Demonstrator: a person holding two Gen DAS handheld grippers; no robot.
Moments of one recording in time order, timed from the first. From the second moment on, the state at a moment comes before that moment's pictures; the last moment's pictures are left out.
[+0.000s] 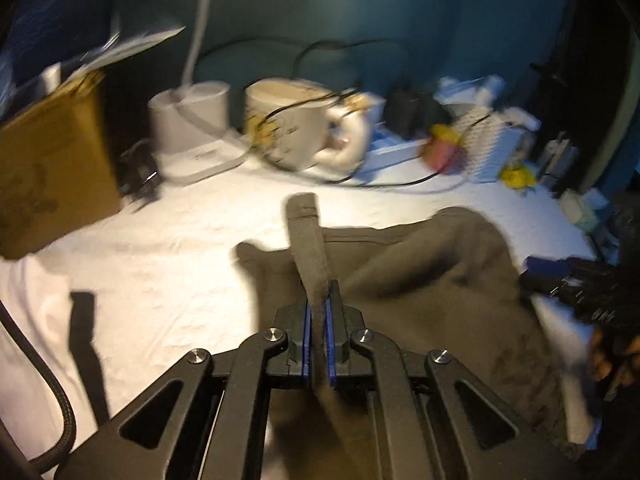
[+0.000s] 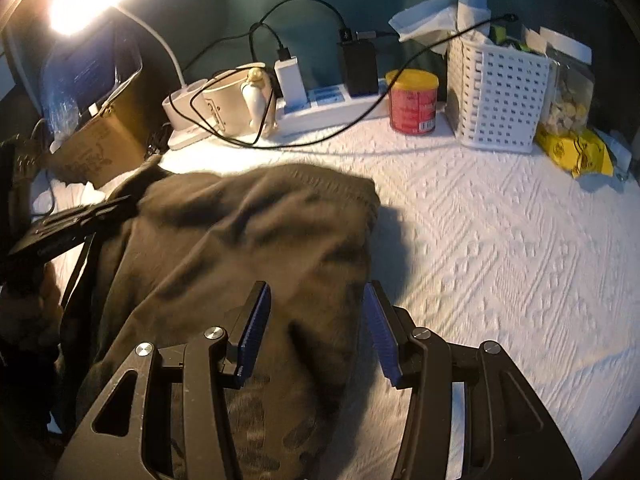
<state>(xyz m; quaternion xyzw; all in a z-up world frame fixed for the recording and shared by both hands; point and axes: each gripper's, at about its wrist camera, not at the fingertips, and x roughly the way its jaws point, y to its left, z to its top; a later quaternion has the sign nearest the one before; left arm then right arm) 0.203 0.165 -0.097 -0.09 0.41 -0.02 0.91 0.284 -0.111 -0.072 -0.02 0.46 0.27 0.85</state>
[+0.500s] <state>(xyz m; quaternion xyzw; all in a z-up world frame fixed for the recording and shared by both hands) 0.199 0.195 -0.086 -0.12 0.40 0.02 0.91 0.346 -0.120 -0.080 0.02 0.47 0.23 0.85</state>
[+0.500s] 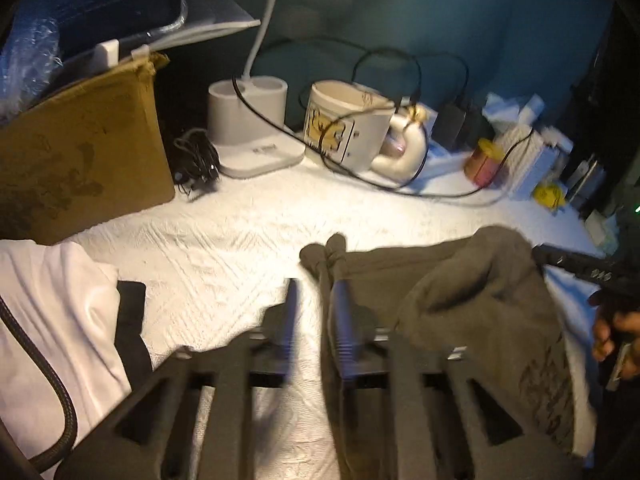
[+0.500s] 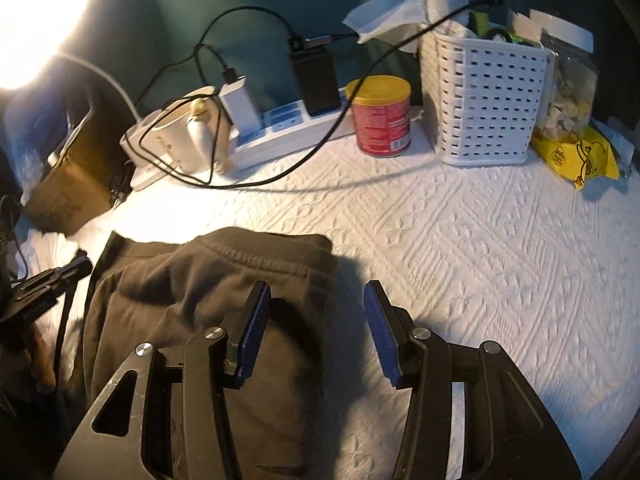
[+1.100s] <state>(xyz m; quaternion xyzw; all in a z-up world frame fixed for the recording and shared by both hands) 0.221 0.150 -0.115 -0.08 0.43 -0.07 0.90 0.366 -0.124 -0.106 0.08 0.49 0.25 0.83</state>
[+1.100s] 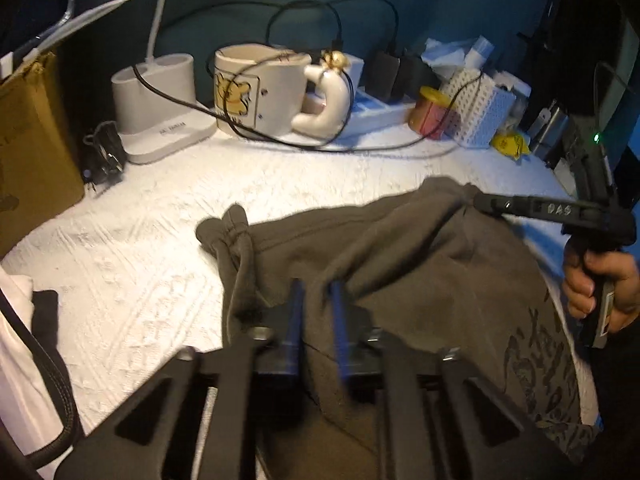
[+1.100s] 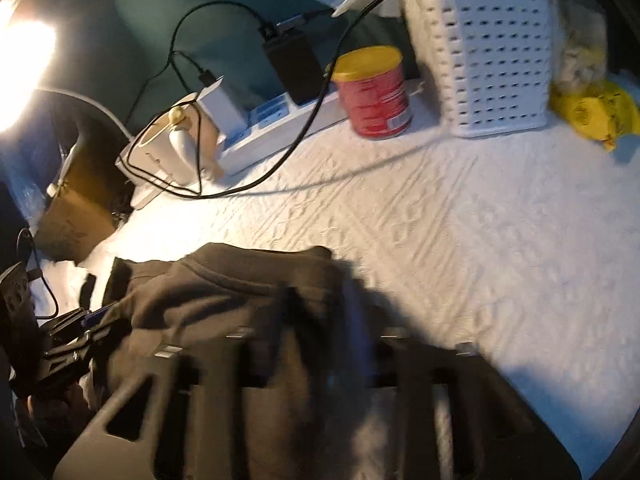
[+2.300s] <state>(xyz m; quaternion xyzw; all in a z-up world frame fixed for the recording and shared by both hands) 0.197 0.145 -0.103 -0.10 0.44 -0.07 0.89 0.335 -0.130 -0.071 0.01 0.44 0.21 0.87</state>
